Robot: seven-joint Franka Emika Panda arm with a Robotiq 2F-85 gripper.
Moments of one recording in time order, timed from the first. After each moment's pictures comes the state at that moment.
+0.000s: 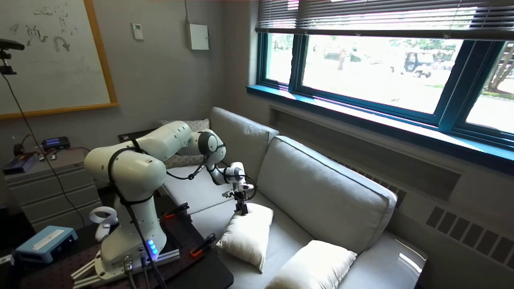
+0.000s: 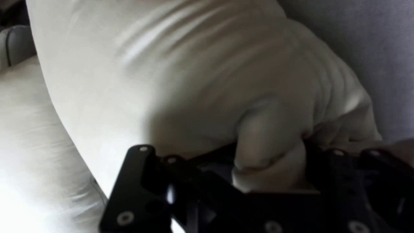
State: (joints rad) arm 0.53 1.47 -0.25 -1.18 -0.21 2.12 0.87
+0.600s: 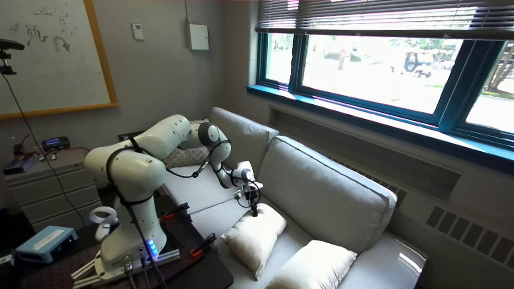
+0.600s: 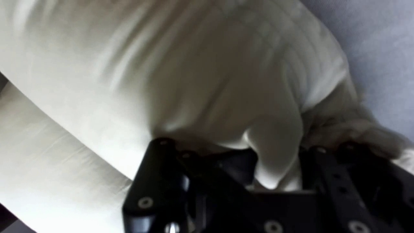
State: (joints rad) arm 0.52 1.37 -0.37 -1.41 -0.18 2.47 1.18
